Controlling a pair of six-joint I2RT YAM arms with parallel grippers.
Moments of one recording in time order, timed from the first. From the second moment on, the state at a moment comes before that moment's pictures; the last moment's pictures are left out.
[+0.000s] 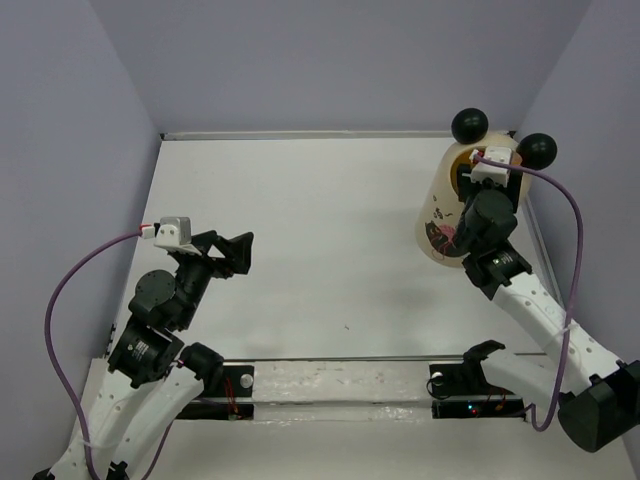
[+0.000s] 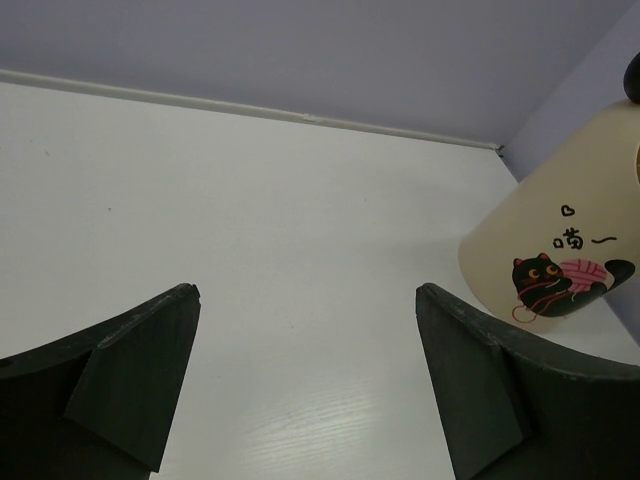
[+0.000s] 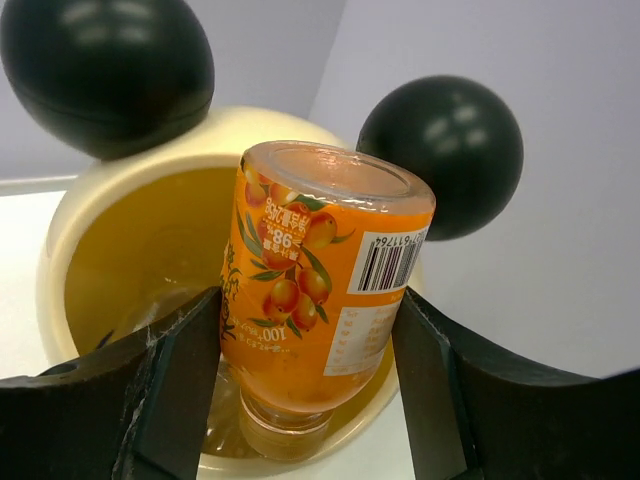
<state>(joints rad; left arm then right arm) -0.52 0.36 0.69 -0.32 -0.23 -0.36 0.42 0.98 0.85 0.24 0.89 -0.36</state>
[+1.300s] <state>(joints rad) -0.52 0.37 0.69 -0.32 -0.21 -0.36 0.40 0.80 1.19 -0.38 0.10 0.22</state>
